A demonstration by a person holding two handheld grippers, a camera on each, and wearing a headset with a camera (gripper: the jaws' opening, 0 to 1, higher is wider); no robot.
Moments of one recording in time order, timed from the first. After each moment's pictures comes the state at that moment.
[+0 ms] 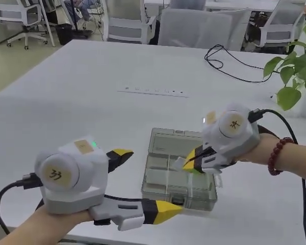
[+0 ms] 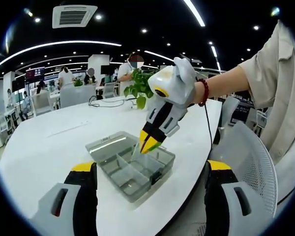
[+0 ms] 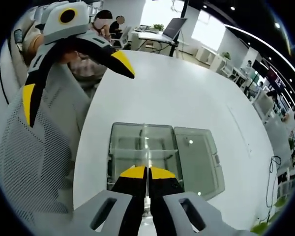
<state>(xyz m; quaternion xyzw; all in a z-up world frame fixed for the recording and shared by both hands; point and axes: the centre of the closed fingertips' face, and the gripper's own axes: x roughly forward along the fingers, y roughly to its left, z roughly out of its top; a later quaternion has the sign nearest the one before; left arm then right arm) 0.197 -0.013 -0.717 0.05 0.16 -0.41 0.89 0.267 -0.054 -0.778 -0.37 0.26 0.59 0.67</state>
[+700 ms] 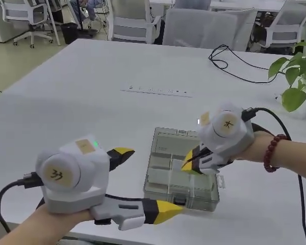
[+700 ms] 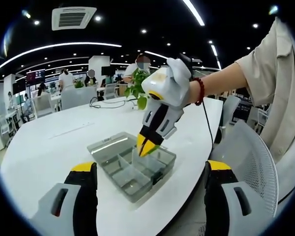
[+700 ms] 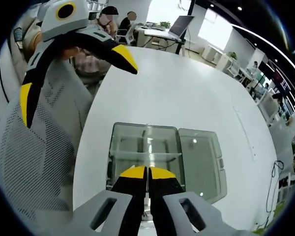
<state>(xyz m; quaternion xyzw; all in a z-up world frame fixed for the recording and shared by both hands) 0.196 -0.012 -0.715 0.06 0.16 -0.41 0.90 0.269 -0.046 -0.784 -0.37 0.27 0.60 0.65</state>
